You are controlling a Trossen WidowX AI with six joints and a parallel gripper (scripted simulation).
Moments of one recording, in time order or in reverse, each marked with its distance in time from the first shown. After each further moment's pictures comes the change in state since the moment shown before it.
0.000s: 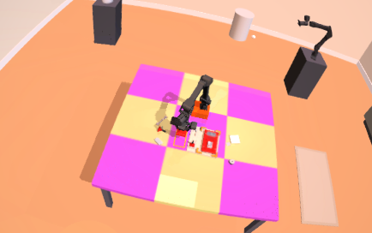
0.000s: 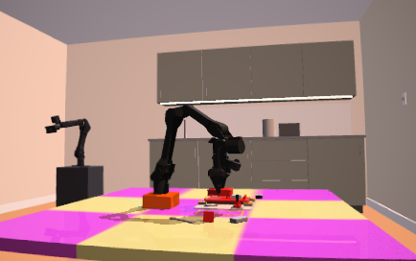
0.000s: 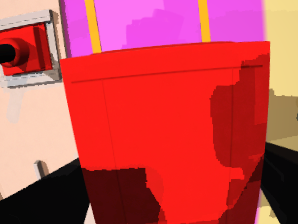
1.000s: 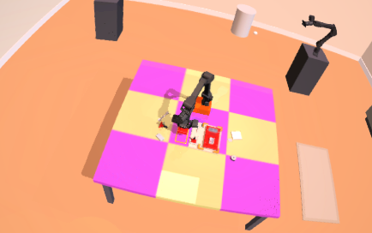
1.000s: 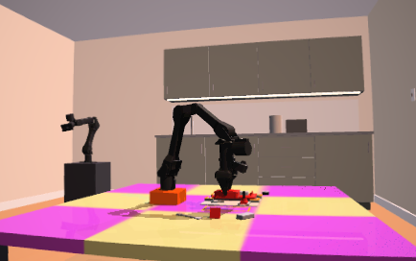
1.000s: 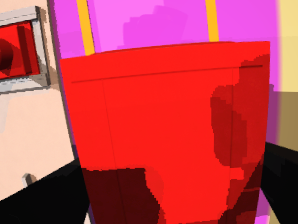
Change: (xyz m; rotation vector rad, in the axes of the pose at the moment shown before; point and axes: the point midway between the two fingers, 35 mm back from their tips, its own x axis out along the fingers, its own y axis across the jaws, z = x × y) arm 0.021 0.000 0.000 0.000 0.000 0.000
